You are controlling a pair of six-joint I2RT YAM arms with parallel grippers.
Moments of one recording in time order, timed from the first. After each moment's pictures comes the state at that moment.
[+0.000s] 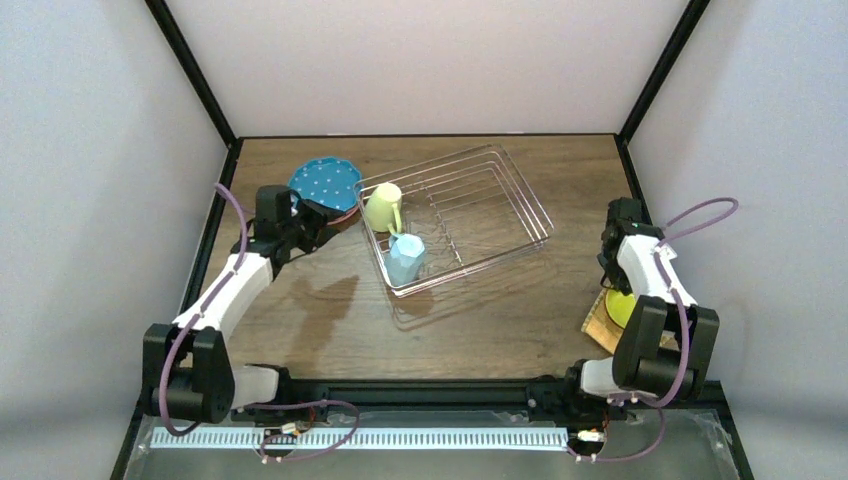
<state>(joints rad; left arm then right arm) -0.12 1.28 0.80 -0.17 0.29 -1.17 -0.24 1.39 0.90 -0.85 0.46 0.92</state>
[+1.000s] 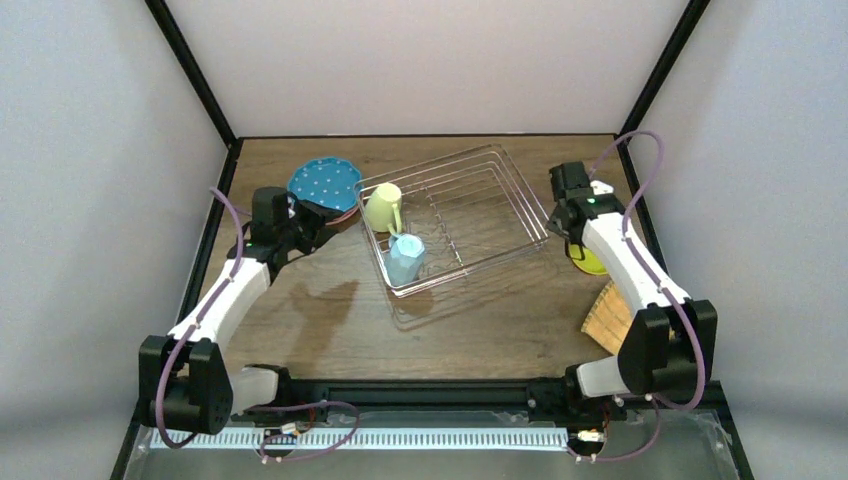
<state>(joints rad) -0.12 1.23 0.79 -0.18 0.30 -1.20 0.13 1.40 1.14 -0.86 0.44 0.68</state>
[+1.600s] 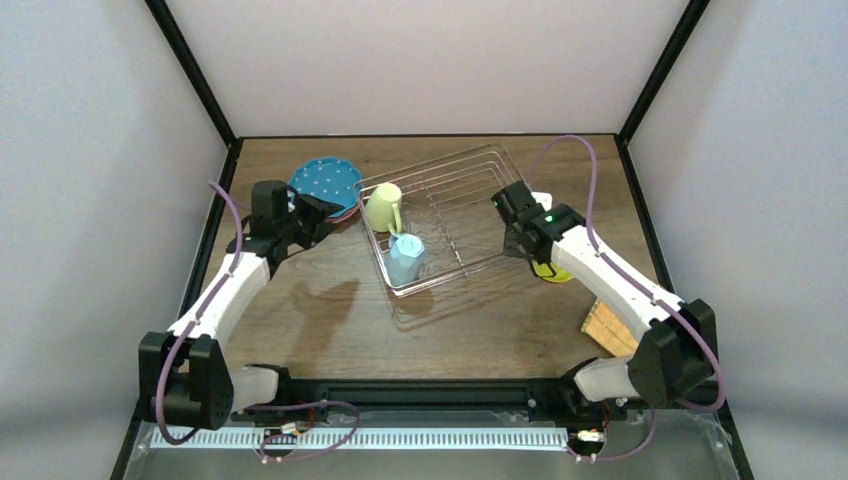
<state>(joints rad) -0.12 1.24 0.84 -0.21 0.30 -1.19 0.49 1.38 1.14 -0.96 0.43 0.61</state>
